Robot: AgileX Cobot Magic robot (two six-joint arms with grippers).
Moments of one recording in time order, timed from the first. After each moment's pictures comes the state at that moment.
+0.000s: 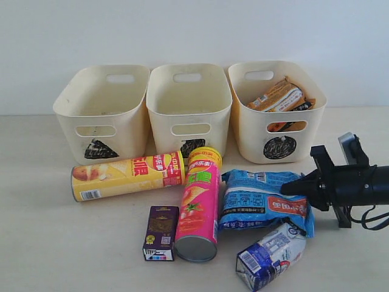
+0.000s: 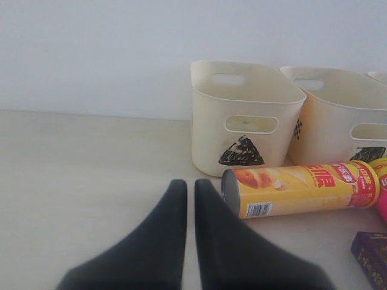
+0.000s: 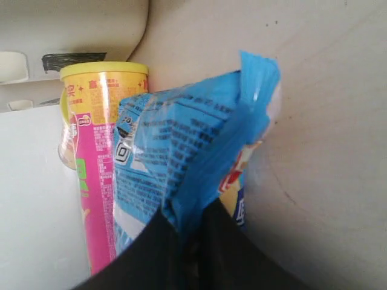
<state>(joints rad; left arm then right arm) -0.01 0.00 0.00 -0.13 0.19 0.03 -0.16 2.14 -0.92 1.57 1.04 -1.13</state>
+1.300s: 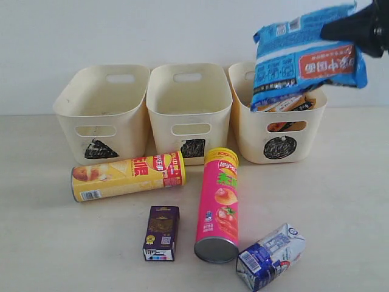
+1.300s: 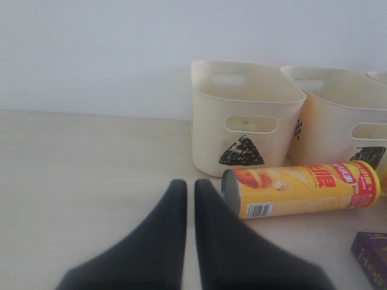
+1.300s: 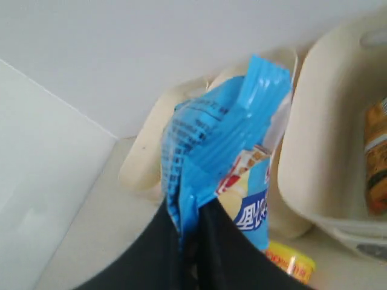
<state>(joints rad) -0.01 0.00 0.00 -0.13 0.19 0.03 -0.19 1.54 -1.16 1.47 0.97 -0.98</state>
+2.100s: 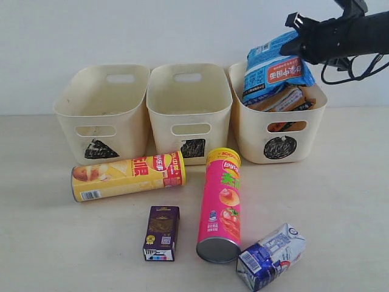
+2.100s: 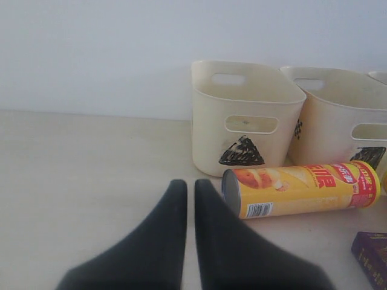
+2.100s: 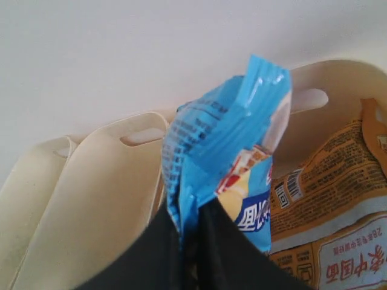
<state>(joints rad) -0.01 0.00 0.00 -0.13 0.19 0.03 -0.01 2.09 -1.71 1.32 0.61 -0.81</state>
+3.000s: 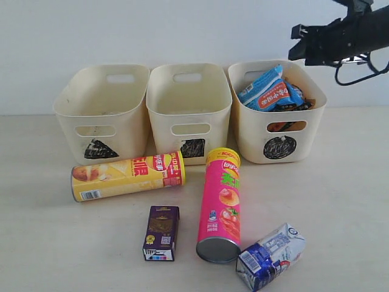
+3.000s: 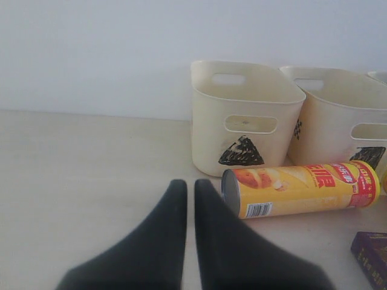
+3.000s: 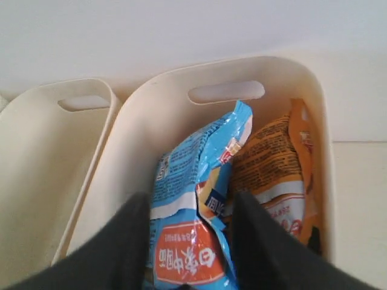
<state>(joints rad) -0.01 0.00 0.00 -0.13 0.19 0.03 -0.02 2.05 -1.73 0.97 0.60 -0.70</state>
